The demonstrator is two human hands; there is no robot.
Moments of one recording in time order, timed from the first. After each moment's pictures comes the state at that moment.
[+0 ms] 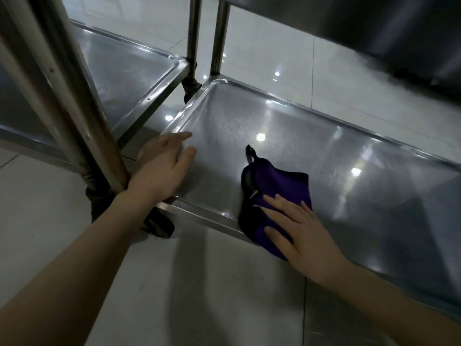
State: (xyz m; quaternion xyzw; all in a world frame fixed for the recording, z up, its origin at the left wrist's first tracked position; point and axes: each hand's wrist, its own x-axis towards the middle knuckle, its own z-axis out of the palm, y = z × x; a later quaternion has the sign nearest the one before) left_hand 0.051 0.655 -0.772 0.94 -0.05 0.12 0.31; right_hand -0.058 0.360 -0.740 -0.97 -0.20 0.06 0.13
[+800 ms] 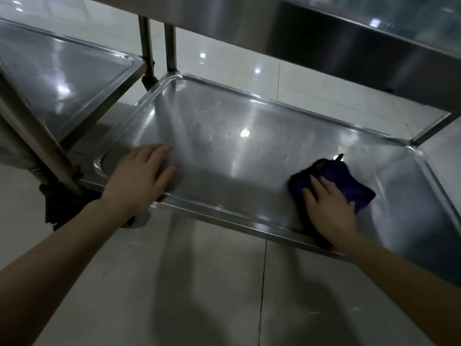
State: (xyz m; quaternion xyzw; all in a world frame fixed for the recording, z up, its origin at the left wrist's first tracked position) left_hand -0.005 0.599 -0.754 0.96 -0.15 0.11 0.19; right_hand -0.061 0.214 -0.741 -0.98 0.18 -0.01 0.12
